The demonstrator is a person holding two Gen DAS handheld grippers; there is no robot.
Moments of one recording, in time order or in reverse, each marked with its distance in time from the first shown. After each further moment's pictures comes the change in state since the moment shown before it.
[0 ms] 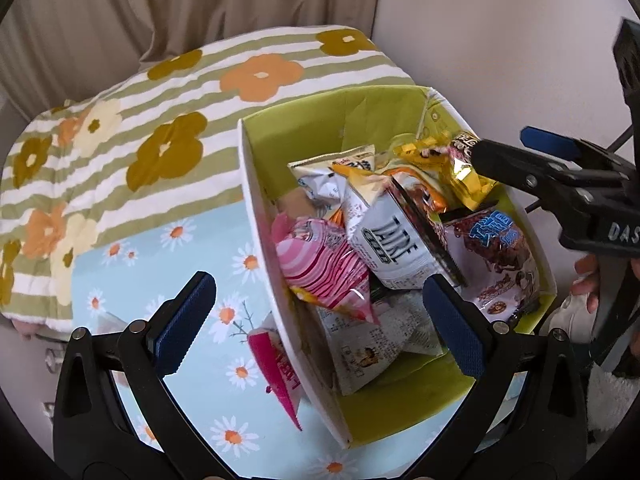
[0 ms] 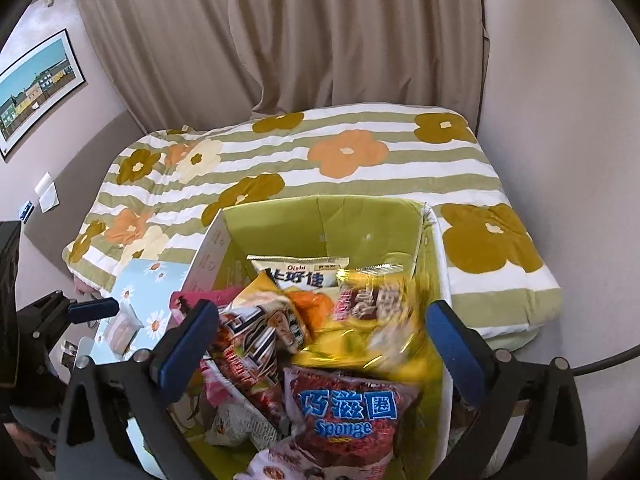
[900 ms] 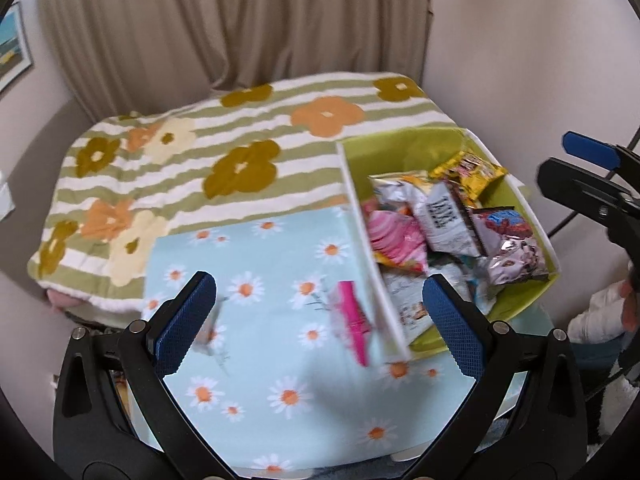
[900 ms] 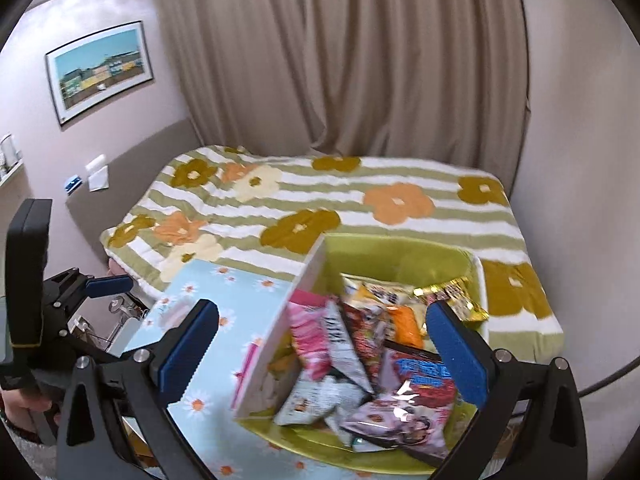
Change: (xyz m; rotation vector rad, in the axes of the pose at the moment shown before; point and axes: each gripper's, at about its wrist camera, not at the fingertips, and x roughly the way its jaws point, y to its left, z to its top) left arm -0.119 0.044 -0.070 -0.088 -0.184 0.186; right arm -0.097 0.098 -0.021 -0.181 -0.181 0.100
